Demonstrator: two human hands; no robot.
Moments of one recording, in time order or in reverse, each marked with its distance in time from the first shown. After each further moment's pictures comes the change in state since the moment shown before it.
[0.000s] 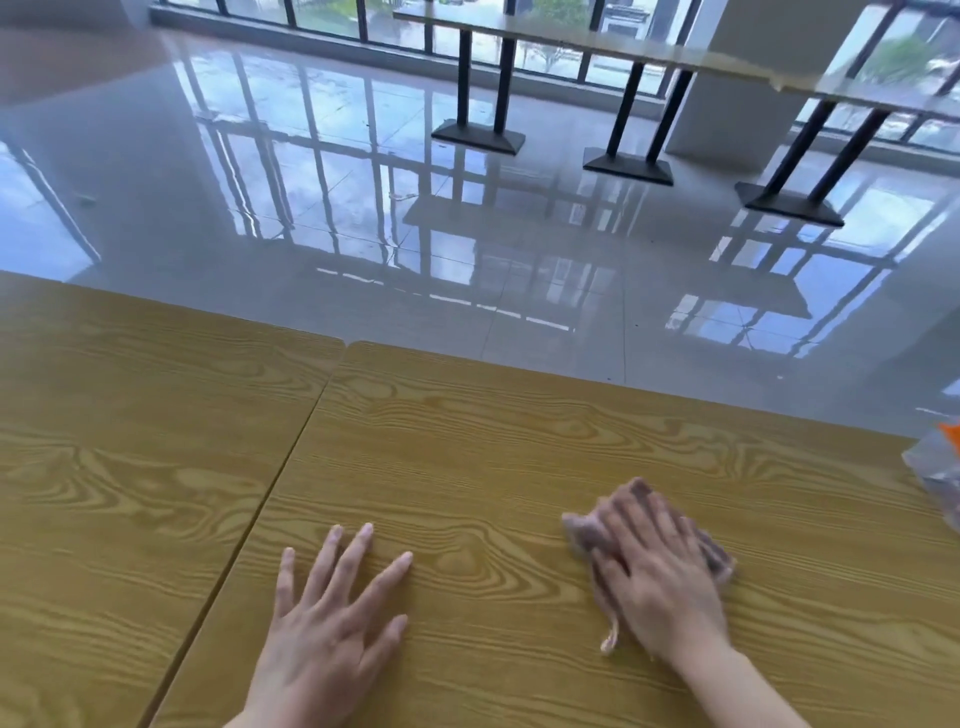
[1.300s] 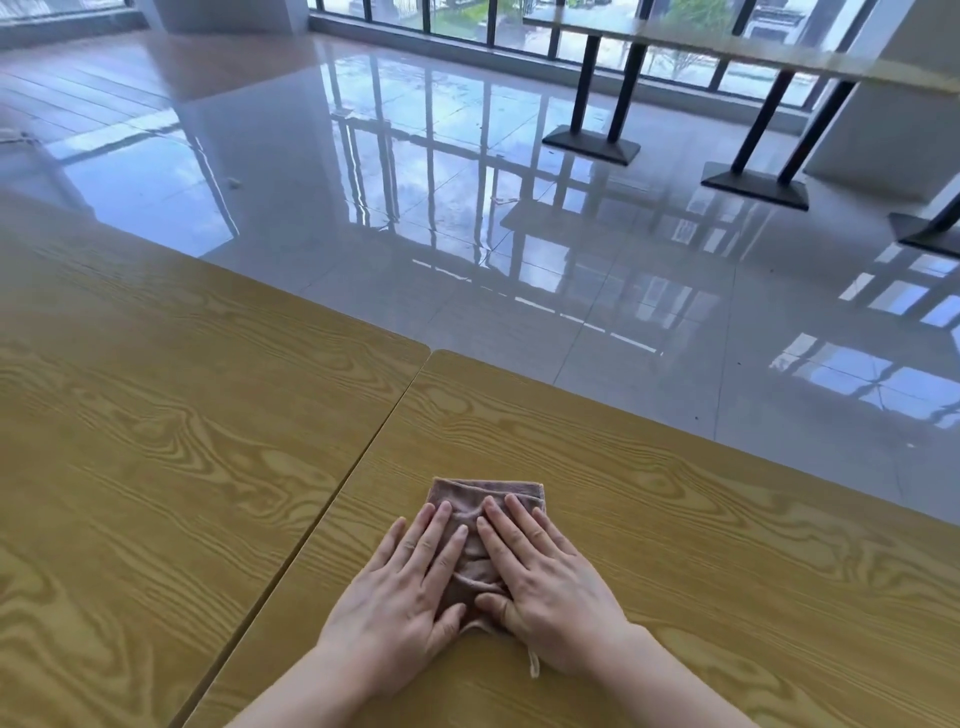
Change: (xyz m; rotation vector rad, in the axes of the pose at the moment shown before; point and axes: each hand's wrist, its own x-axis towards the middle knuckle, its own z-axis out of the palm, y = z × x) left_hand 0.046 -0.004 -0.015 0.104 -0.058 0.084; right_hand 0.074 -0.151 -0.010 -0.018 -0.100 -0.761
